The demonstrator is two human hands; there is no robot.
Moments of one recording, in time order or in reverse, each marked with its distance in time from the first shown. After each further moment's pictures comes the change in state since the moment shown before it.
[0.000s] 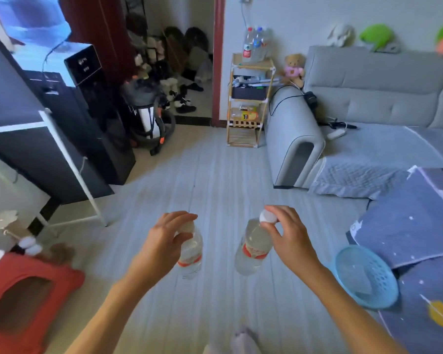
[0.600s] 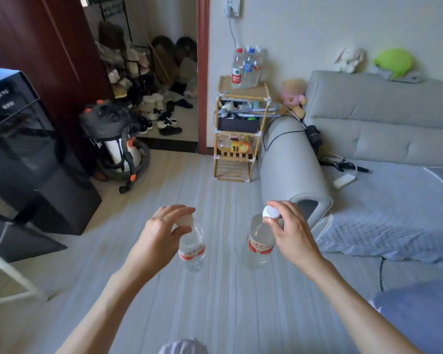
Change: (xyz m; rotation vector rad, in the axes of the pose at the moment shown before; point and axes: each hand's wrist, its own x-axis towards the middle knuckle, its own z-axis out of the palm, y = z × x) left_hand 0.459 0.001 0.092 0.026 0.032 -0.028; right_hand 0.448 0.157 -0.034 -0.118 0.031 -0.033
